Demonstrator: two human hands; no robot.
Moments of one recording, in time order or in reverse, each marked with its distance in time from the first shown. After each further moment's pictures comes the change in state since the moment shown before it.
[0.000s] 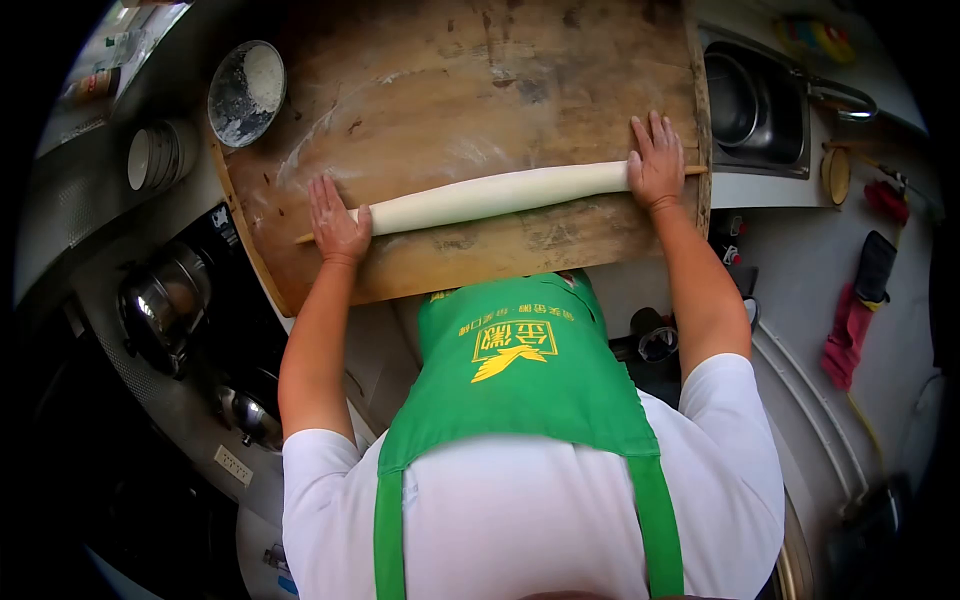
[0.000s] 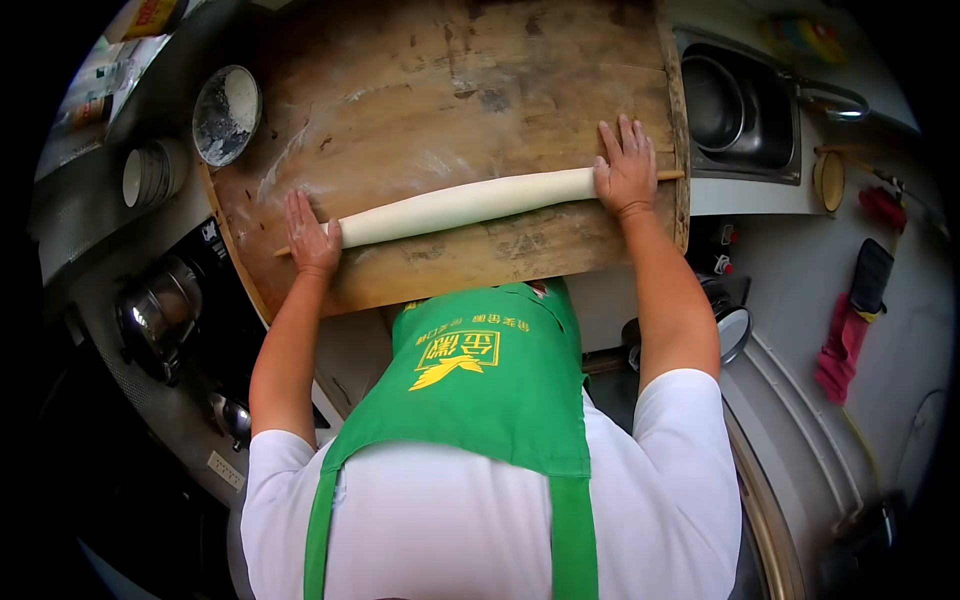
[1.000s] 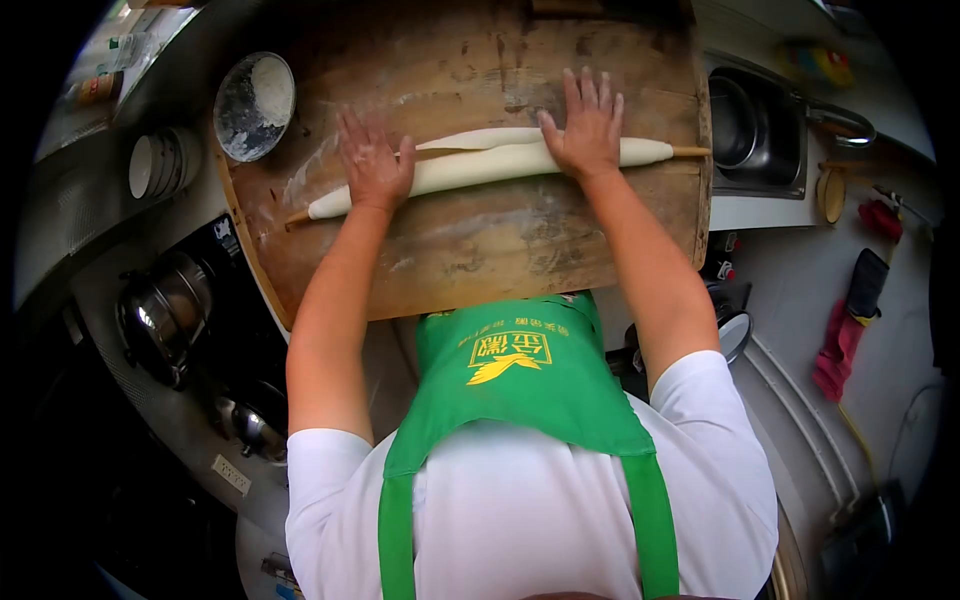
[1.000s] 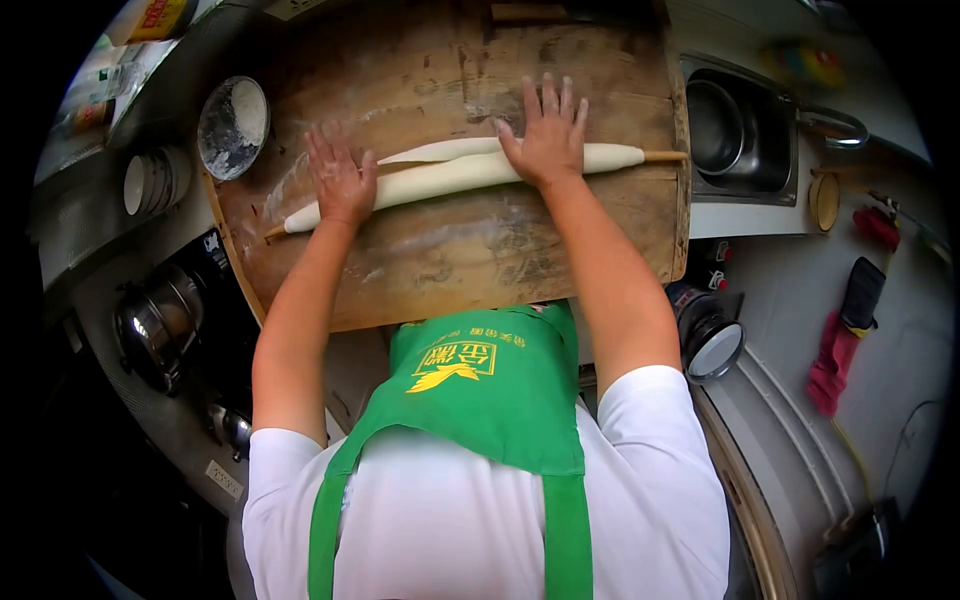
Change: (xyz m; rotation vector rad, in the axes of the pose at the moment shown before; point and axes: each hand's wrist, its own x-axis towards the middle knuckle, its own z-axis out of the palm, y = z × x) left_hand 0.127 0.088 -0.003 -0.070 0.117 0.028; right_hand 0.130 -0.134 0.014 0.021 0.032 0.034
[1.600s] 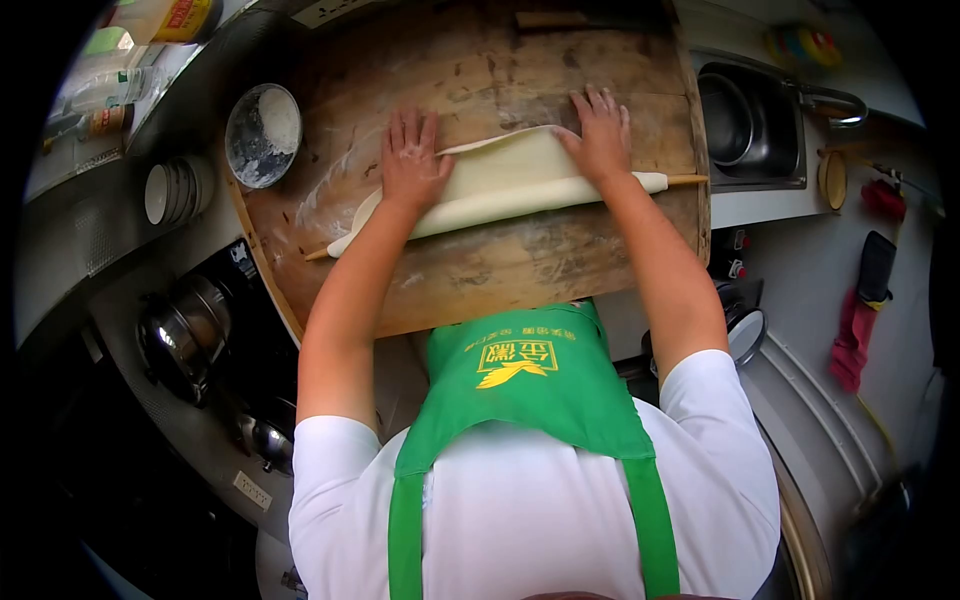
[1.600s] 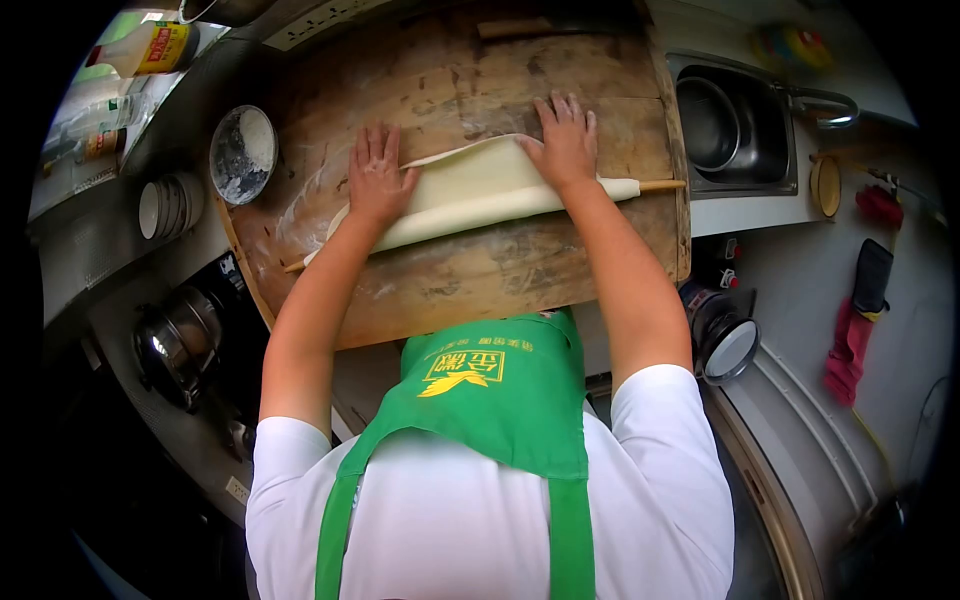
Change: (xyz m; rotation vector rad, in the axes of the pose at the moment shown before) left_hand 0.029 0.045 0.004 0.045 -0.204 0.154; right_hand -0.006 0.035 -0.008 0.095 -0.104 0.105
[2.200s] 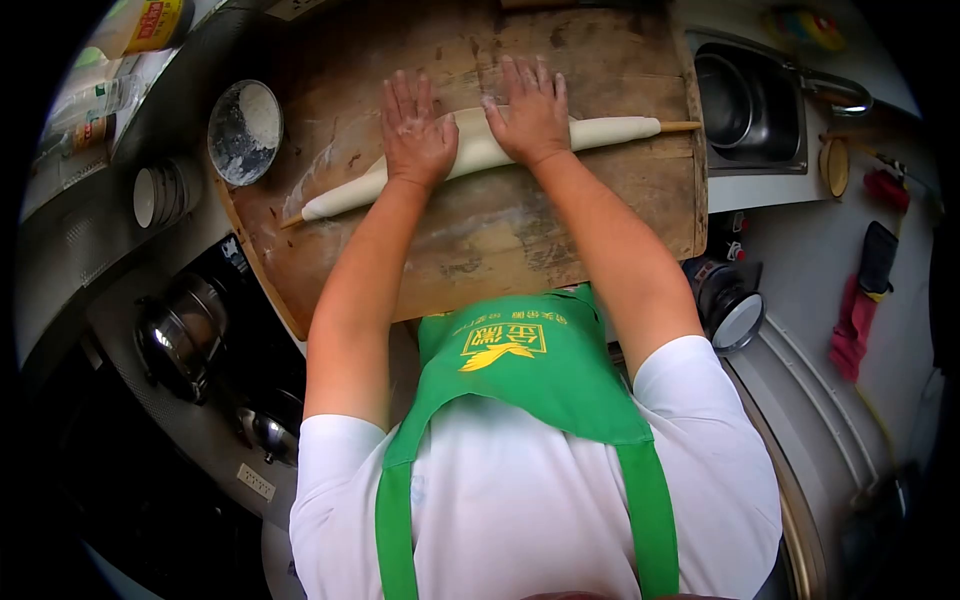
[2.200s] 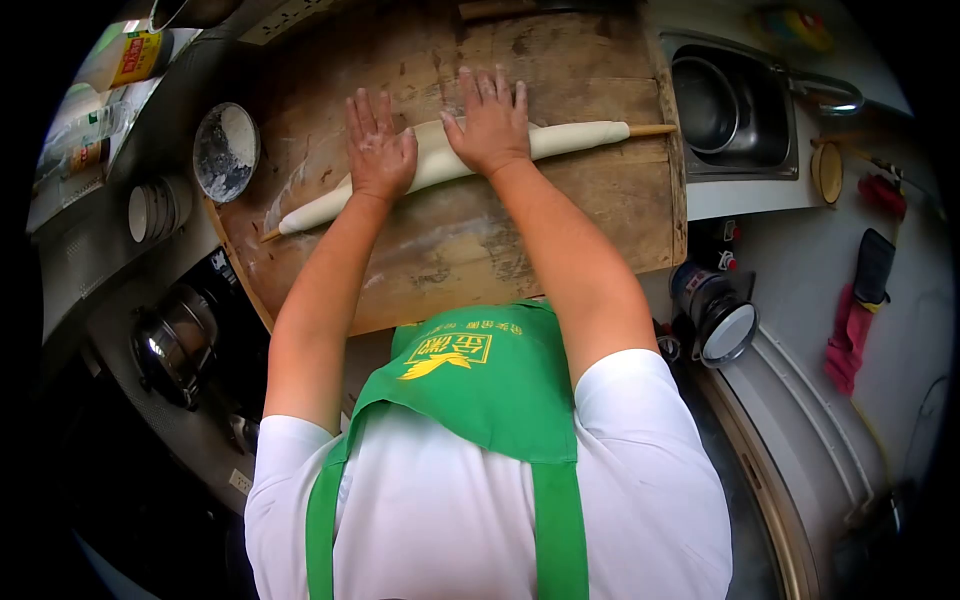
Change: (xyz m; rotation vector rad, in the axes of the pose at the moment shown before) left_hand 0.010 0.041 0.003 0.033 0.129 0.060; right_hand 0.005 -0.083 0.022 0.015 0.063 -0.118
